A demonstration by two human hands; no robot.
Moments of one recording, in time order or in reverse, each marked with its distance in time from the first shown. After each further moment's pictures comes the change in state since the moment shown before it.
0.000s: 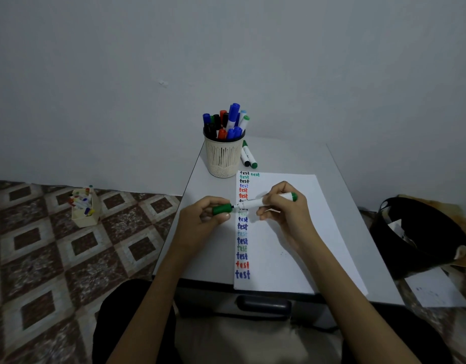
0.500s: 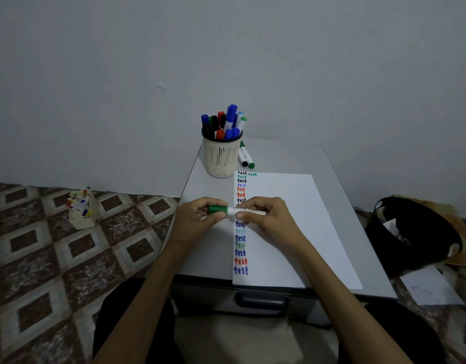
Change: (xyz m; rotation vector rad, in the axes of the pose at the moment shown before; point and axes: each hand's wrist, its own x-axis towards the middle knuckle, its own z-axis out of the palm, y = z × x) left_hand 0.002 -0.007 -0.004 -0.110 -0.021 0.002; right_hand -0.003 0.021 0.004 -0.533 -0.216 -0.134
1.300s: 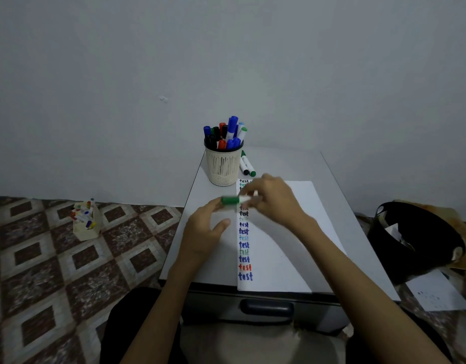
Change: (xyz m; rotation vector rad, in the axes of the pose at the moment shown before) left_hand 0.000 -0.010 0.009 0.328 0.046 0.094; right_hand 0.044 -0.035 -0.014 -0.951 -0.021 -0.272
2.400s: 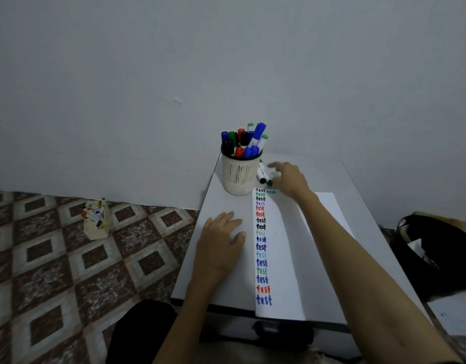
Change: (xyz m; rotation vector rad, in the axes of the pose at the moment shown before) left_hand 0.008 -0.014 0.011 0.328 -0.029 -0.027; right_hand 0.102 0.077 0.043 0.077 -0.083 0.451
